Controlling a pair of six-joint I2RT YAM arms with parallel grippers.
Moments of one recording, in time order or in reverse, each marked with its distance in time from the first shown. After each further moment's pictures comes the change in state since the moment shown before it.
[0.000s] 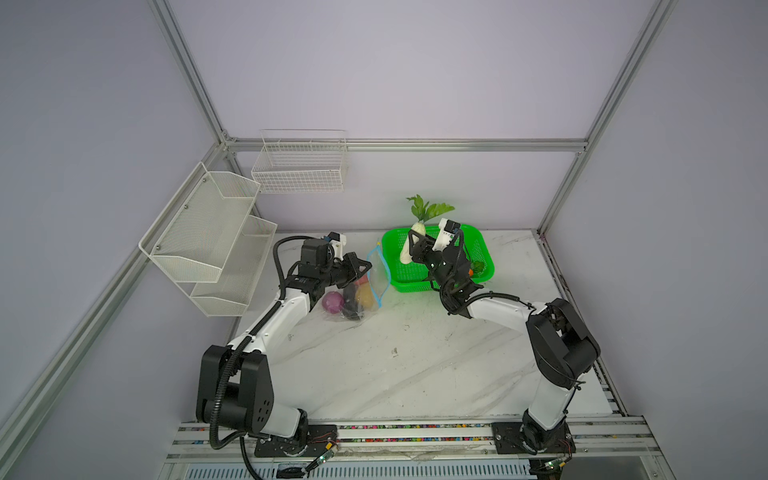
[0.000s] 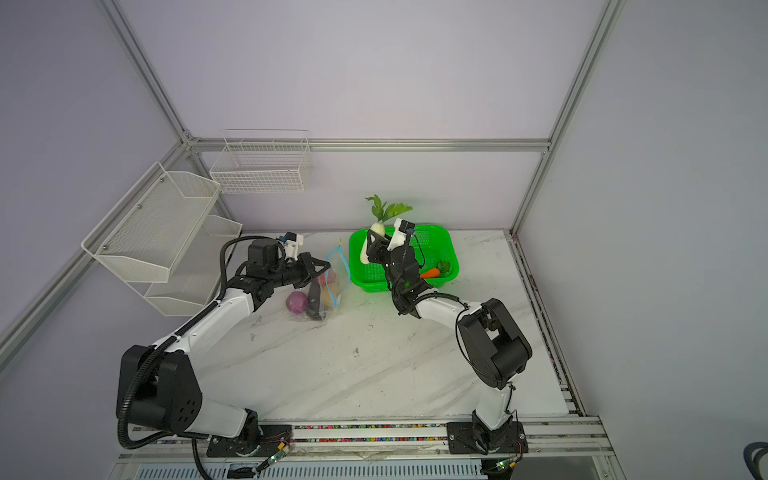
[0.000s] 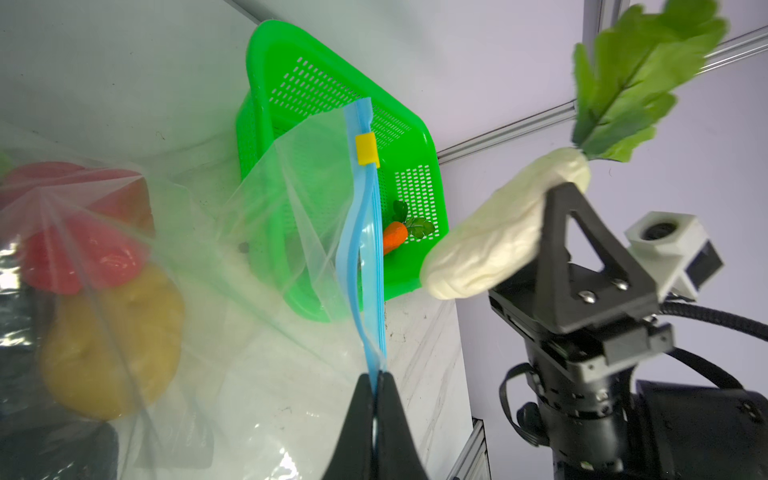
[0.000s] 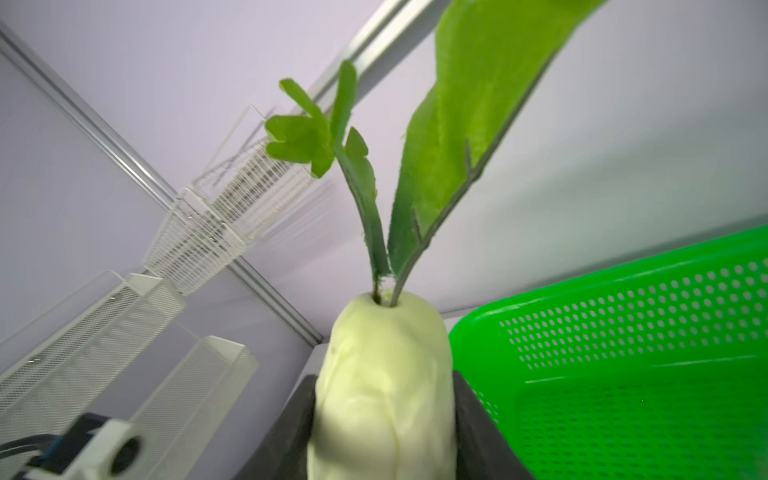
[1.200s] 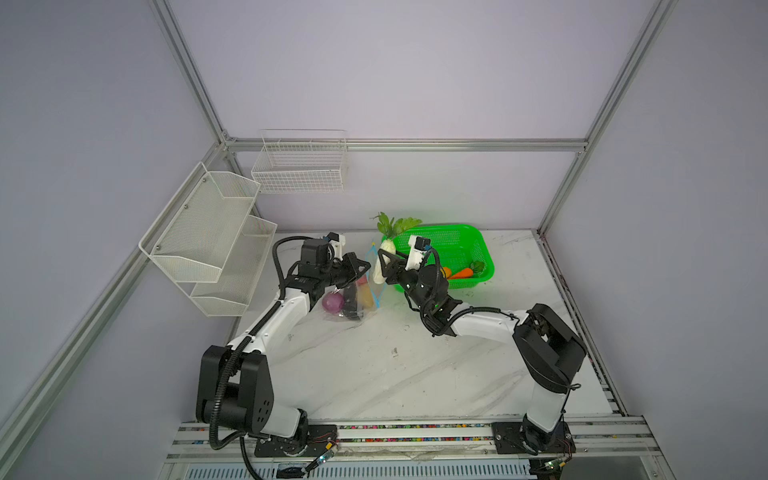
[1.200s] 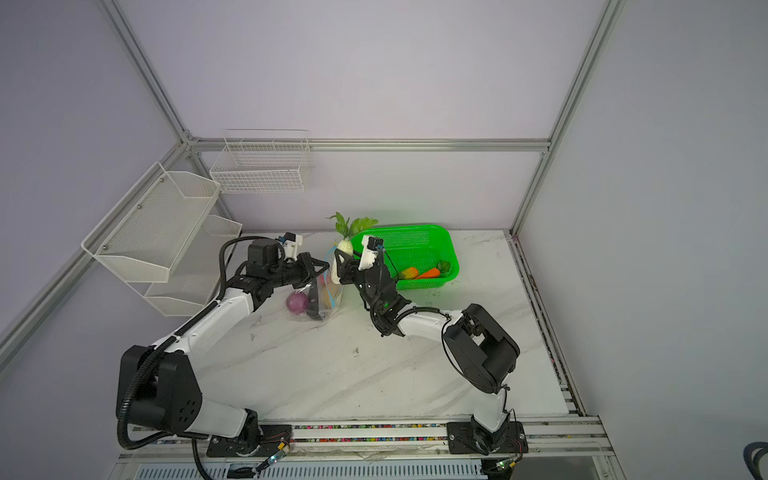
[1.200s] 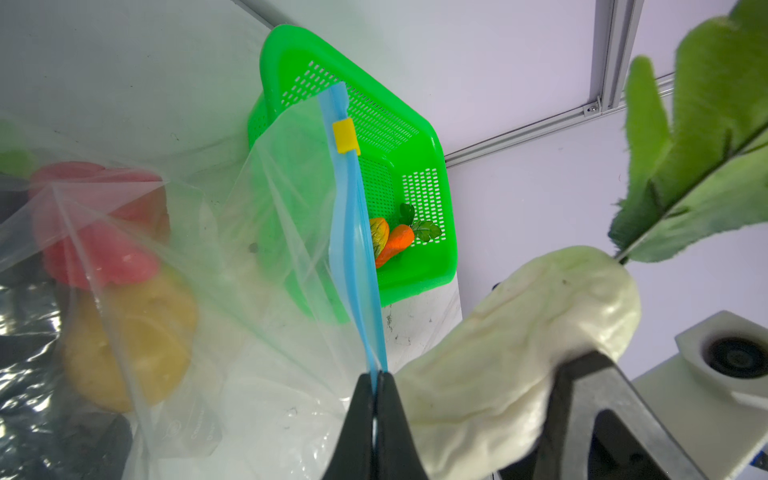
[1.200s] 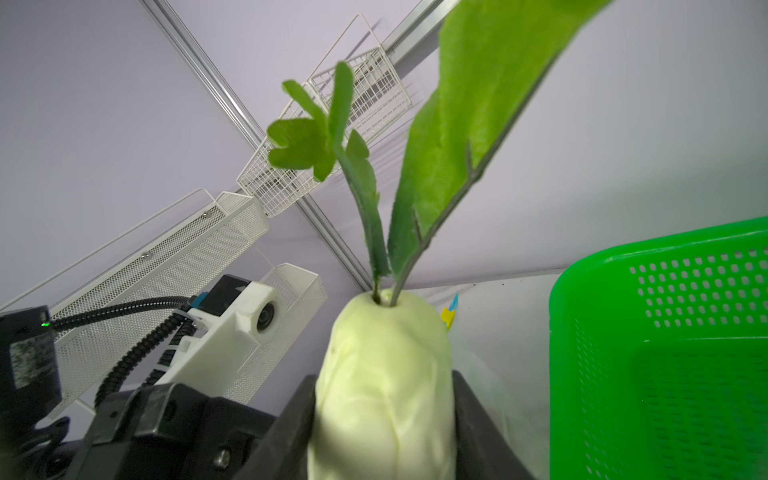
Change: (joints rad) left arm 0.000 -0.003 0.003 -0.017 -0.023 0.000; right arm 0.184 0.047 -0.023 0.066 0.000 -0.075
